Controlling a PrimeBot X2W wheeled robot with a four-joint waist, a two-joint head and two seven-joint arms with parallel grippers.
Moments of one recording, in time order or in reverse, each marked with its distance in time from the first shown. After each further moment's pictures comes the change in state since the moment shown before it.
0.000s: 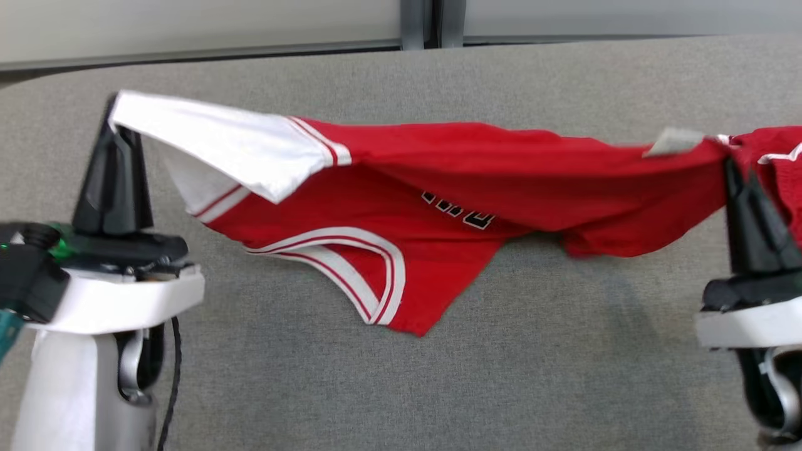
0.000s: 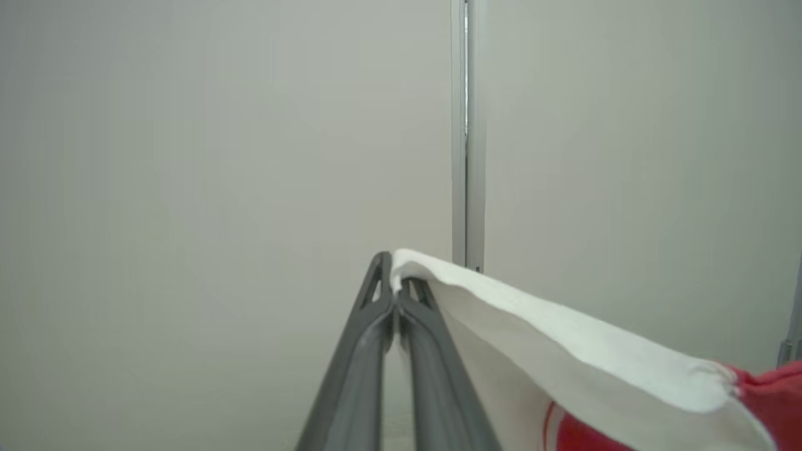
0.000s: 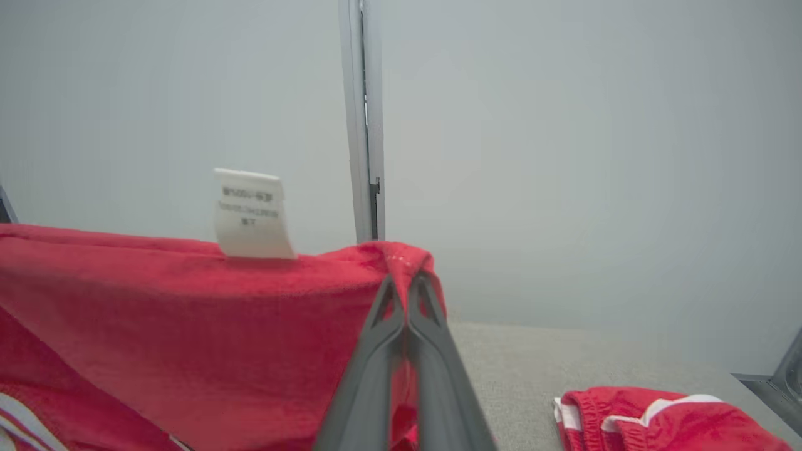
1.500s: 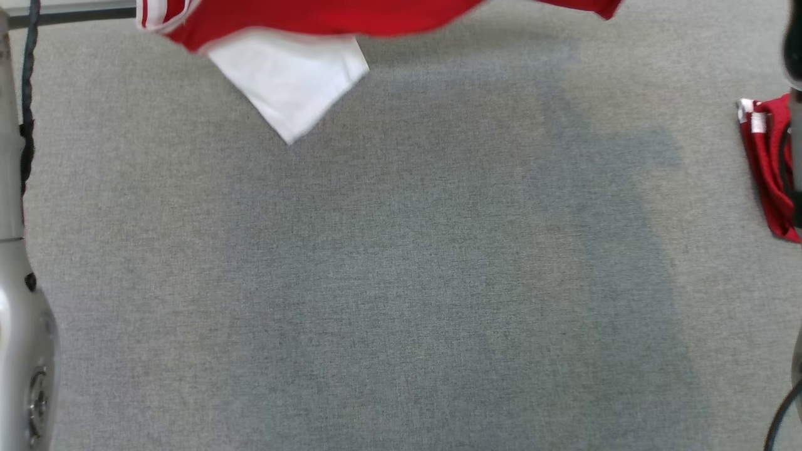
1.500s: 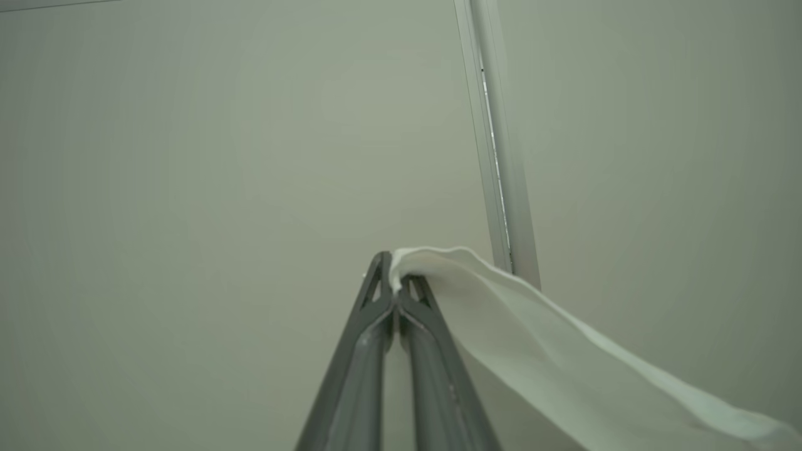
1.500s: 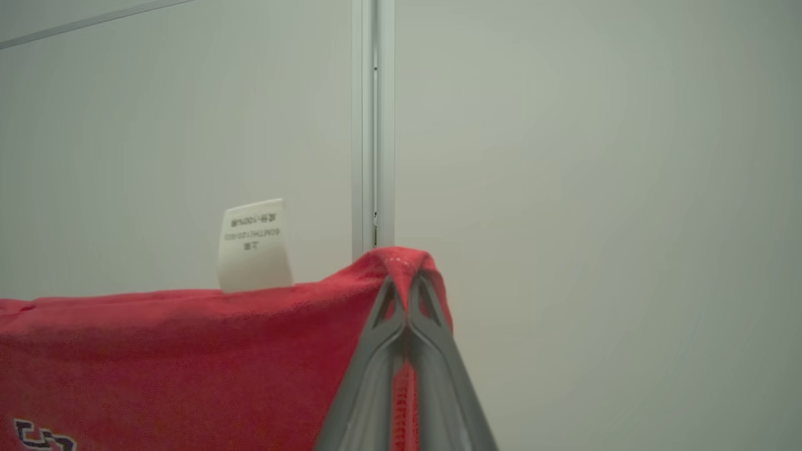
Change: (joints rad) left arm -1.027 0.094 -0.106 0.696 -0.020 -0.044 0.018; right arm -0.941 -0.036 0.144 0.545 0.090 0.000 -0.159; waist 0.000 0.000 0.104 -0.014
